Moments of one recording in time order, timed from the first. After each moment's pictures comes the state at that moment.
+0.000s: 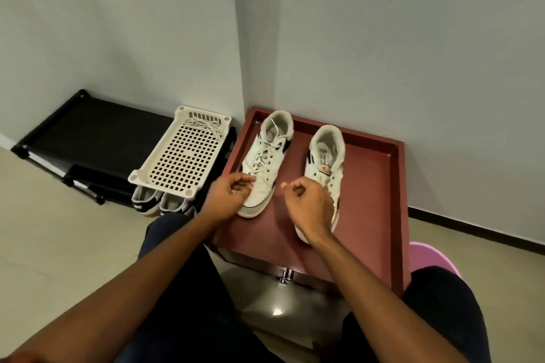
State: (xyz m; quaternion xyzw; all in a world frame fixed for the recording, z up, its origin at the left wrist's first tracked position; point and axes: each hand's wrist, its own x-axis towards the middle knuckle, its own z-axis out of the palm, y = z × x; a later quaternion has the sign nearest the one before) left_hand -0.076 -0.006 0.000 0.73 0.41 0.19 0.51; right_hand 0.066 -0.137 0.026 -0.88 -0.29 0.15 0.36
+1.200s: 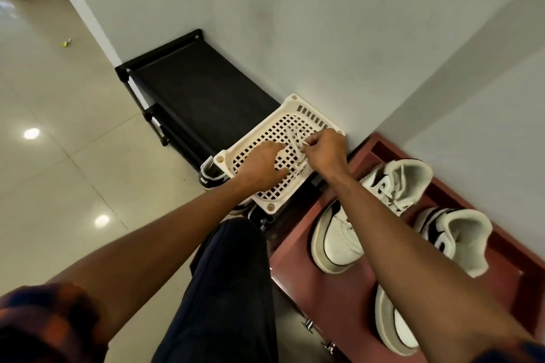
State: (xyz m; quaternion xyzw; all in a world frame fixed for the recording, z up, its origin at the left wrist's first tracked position) left_hand -0.148 0.158 -0.049 0.78 0.54 0.08 0.31; right_hand 0.013 0.156 -0.015 -0.80 -0.52 0.21 0.21
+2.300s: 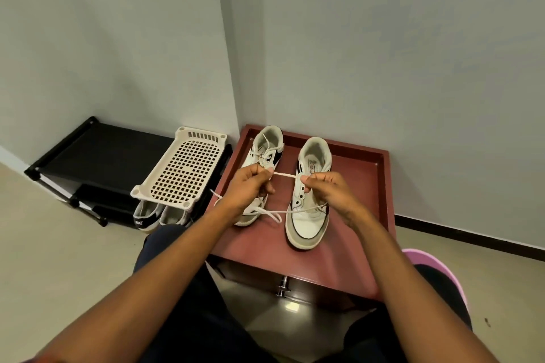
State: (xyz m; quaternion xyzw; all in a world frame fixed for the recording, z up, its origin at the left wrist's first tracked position) left_hand -0.023 -0.042 0.068 0.60 0.36 0.22 0.68; right_hand 0.146 -0.168 0.068 -0.67 -0.33 0.43 0.51
